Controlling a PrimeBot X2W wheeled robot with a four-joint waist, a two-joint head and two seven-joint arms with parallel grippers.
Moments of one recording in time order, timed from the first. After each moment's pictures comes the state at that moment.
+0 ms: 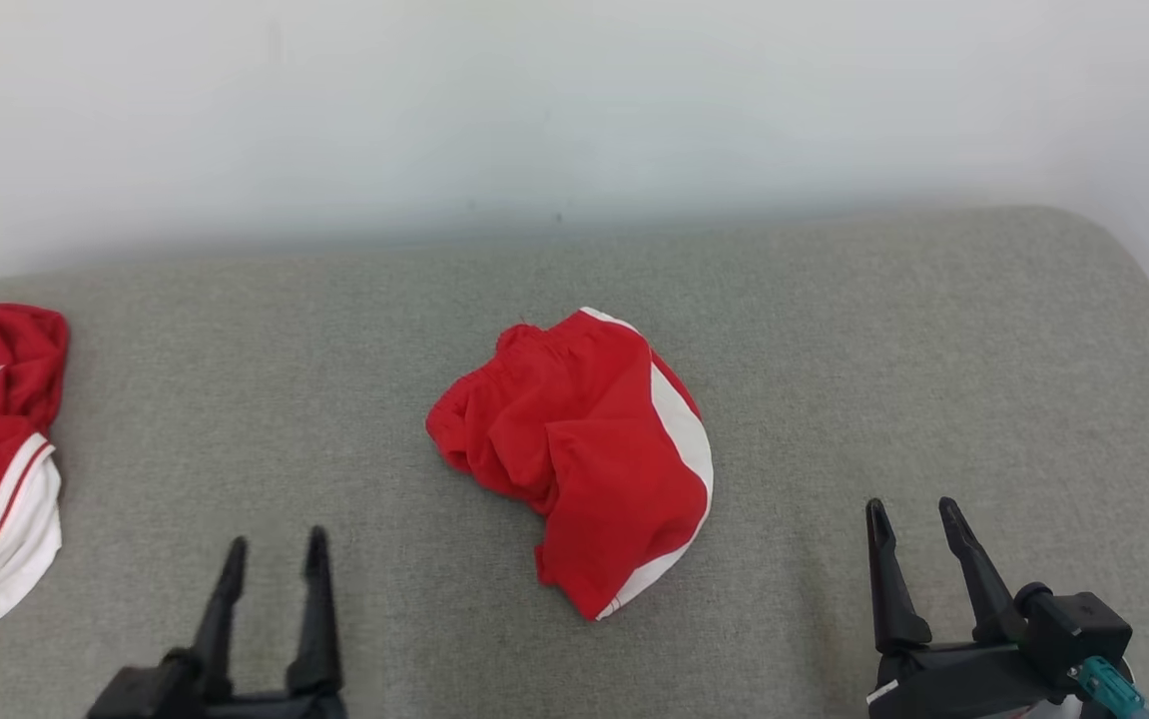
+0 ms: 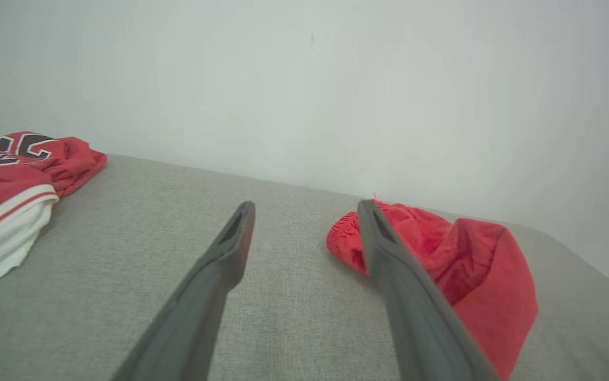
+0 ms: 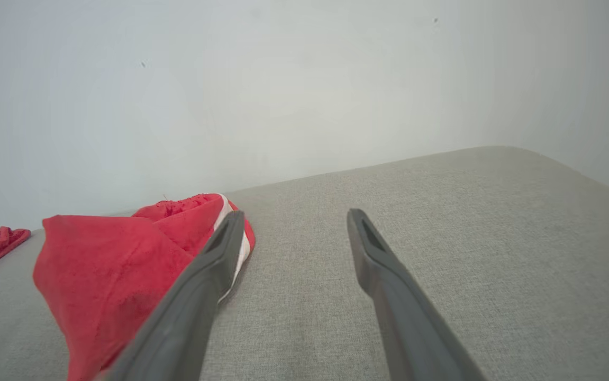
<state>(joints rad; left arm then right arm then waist) -0.03 0.08 -0.11 0.12 -0.36 -0.04 -0.26 -0.06 -0.05 0.03 0.22 0.23 0.13 -0.24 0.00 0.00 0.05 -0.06</state>
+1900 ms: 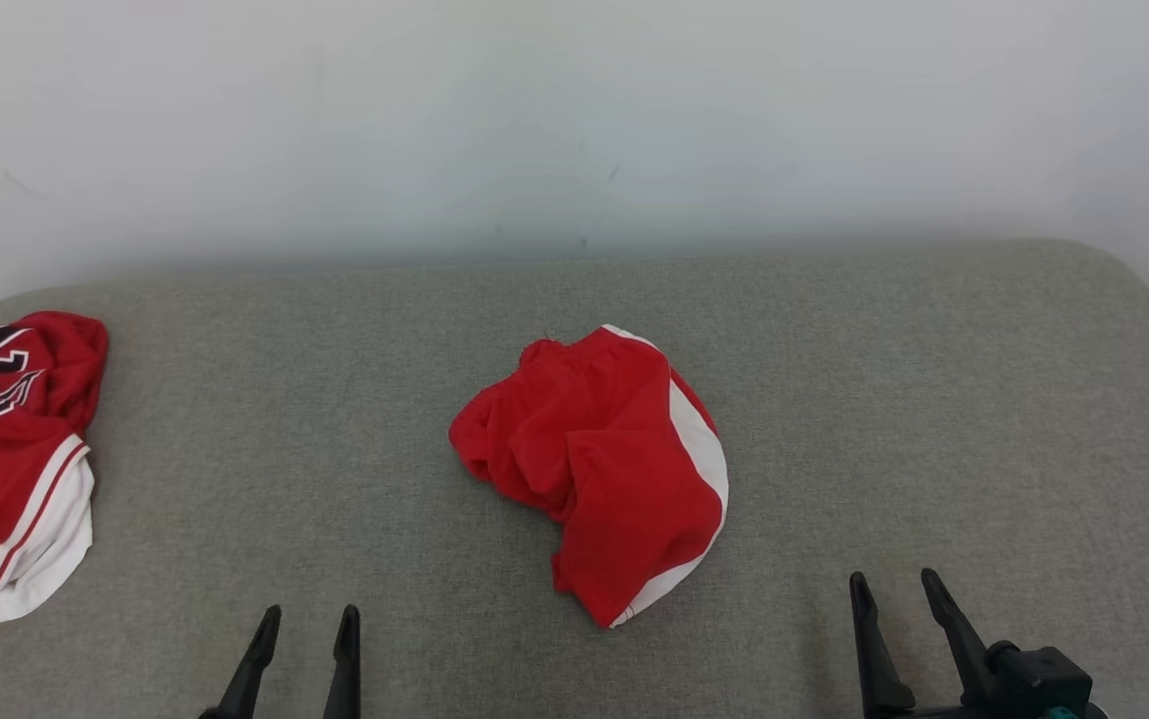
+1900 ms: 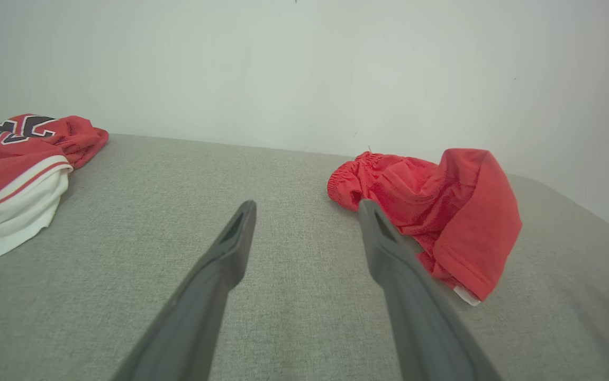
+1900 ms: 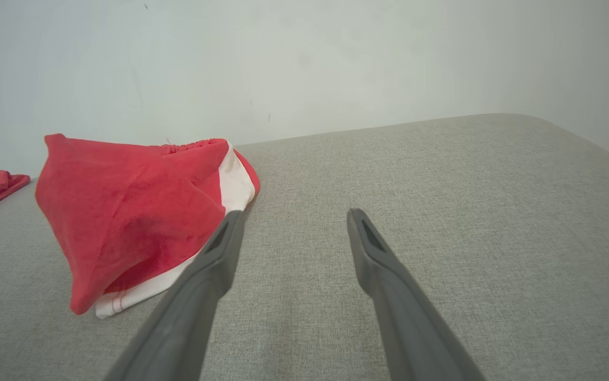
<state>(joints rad) 0.10 0.11 -0.09 0.12 -0.29 -0.13 -0.26 0.00 -0.05 0.04 0.31 0.18 0.13 -0.26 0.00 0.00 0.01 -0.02</state>
